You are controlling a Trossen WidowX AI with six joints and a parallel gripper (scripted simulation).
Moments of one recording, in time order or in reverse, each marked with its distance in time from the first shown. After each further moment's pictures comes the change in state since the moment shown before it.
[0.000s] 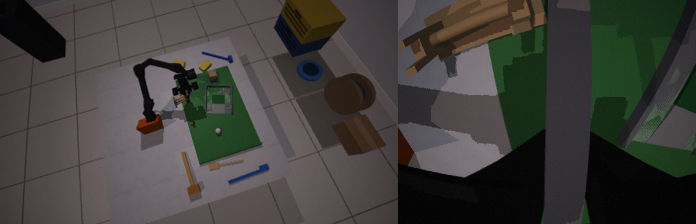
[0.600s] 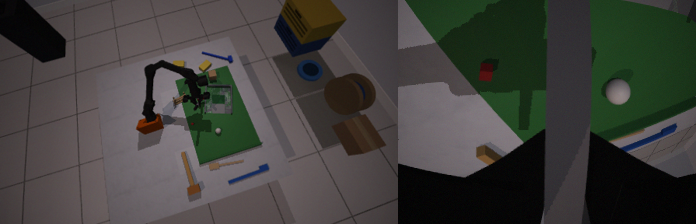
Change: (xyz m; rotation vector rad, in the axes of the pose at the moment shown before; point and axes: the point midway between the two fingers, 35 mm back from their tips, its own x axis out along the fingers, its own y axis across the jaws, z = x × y) arm 0.006 -0.061 -0.119 0.253 0.348 -0.047
